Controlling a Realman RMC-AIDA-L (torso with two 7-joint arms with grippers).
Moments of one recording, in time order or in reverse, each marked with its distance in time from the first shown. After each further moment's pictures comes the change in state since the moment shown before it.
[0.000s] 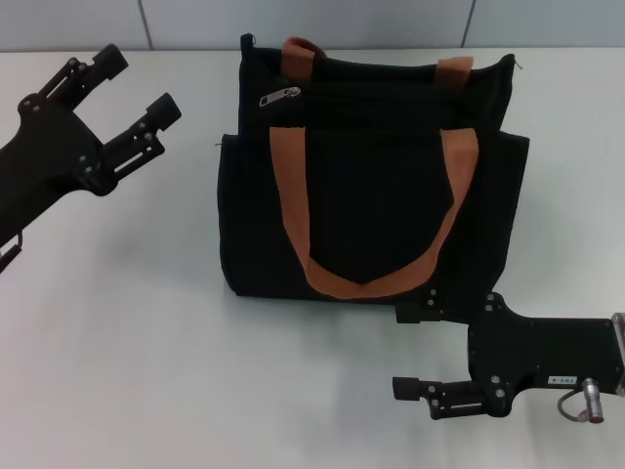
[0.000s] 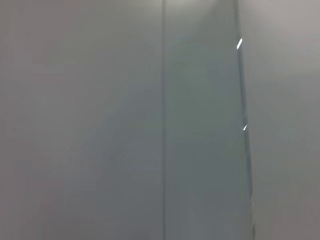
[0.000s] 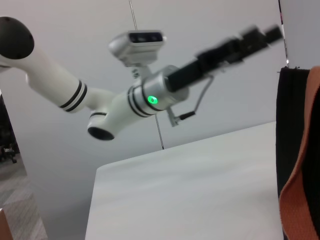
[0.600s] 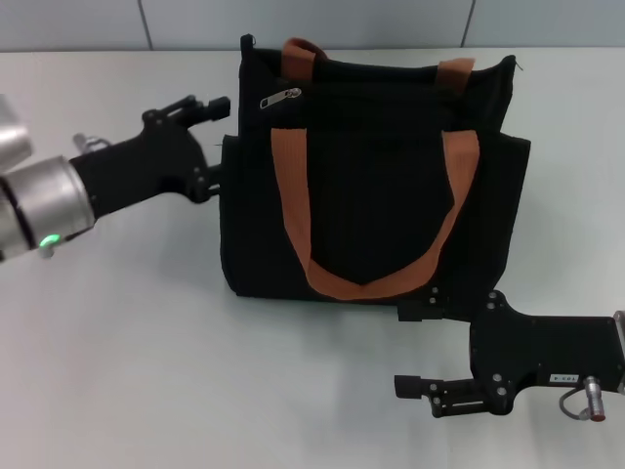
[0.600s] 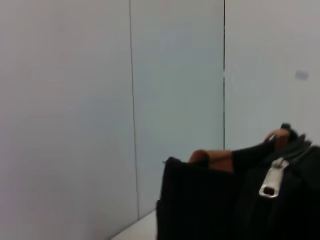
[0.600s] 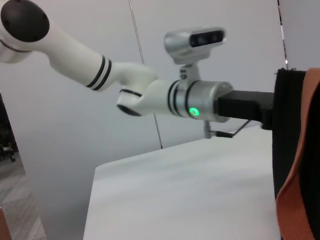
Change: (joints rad) left arm -0.182 -0.013 0.018 0.060 0.333 -0.357 -0.099; right arm 0.000 -0.002 0.000 -0.006 0.001 0.000 0.000
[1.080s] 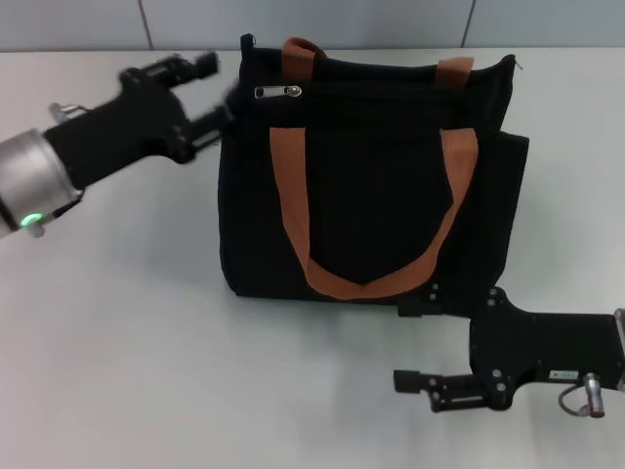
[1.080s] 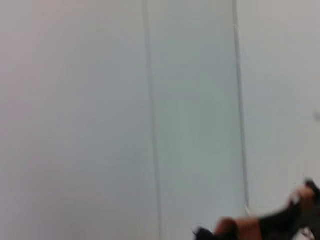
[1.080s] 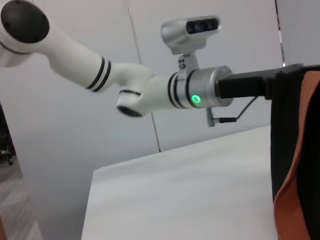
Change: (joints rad) left arm 0.002 -0.004 -0.041 0.020 -0.087 0.060 0.010; right arm 0.000 0.000 0.006 0.003 0.008 -0.001 0.000
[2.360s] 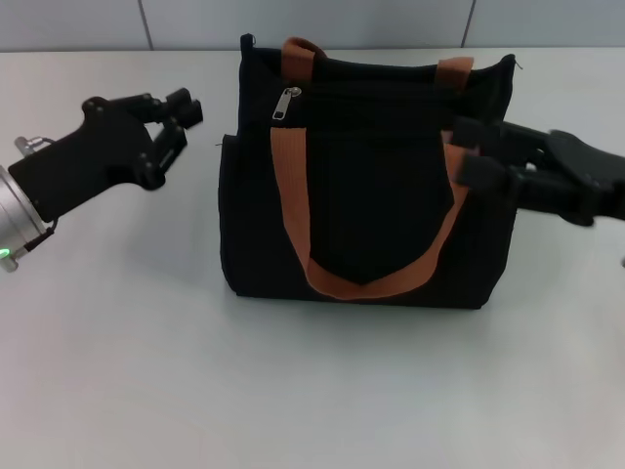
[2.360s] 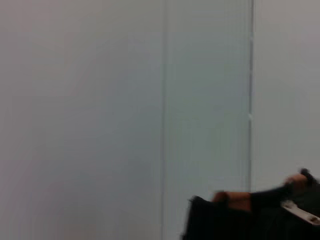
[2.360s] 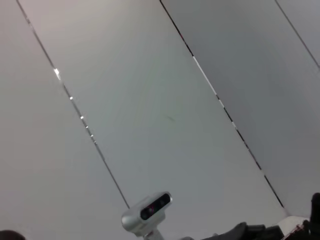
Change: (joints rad) left arm 0.080 0.014 -0.002 -0.012 -0.024 0.050 0.013; right arm 0.045 -0.061 0.012 -0.100 0.363 -0.147 0.552
